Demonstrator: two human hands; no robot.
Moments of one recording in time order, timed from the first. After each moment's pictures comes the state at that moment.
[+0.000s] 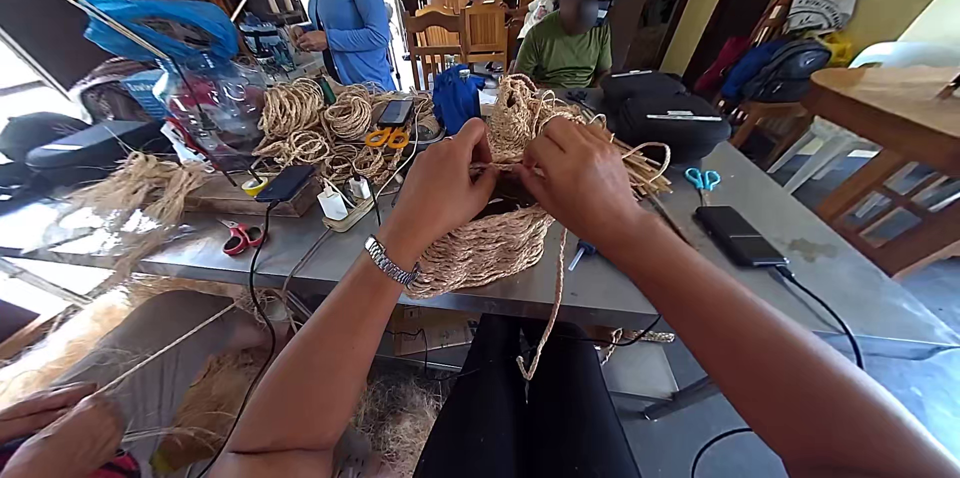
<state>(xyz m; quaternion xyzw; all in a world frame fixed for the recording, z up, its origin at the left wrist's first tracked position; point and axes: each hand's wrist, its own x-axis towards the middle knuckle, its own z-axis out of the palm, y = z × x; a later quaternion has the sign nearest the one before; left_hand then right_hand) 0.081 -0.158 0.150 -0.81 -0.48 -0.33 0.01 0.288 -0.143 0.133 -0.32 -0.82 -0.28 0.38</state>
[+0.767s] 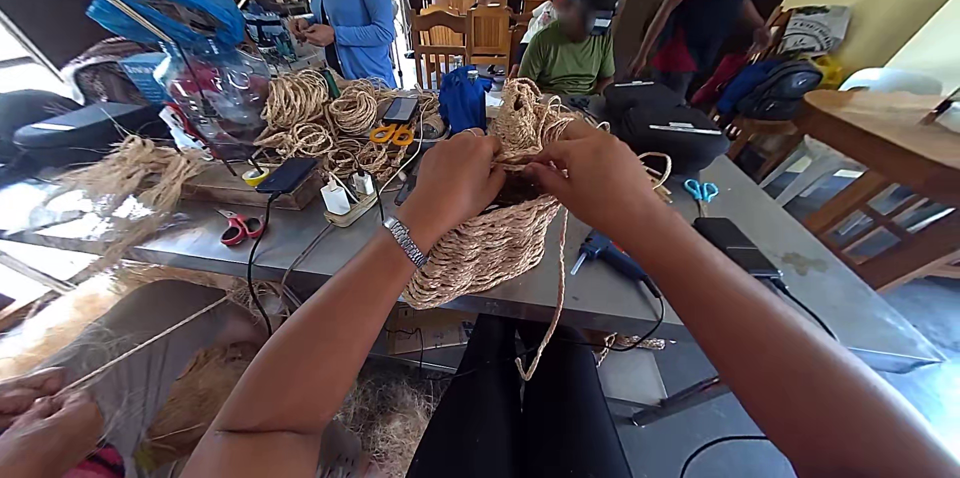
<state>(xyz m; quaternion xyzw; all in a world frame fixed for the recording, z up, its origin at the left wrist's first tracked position) 0.088 -0.150 0.160 -0.82 -0.52 -0.23 0.07 0.288 -0.155 0.160 -0.47 -0.84 -0.09 0.27</state>
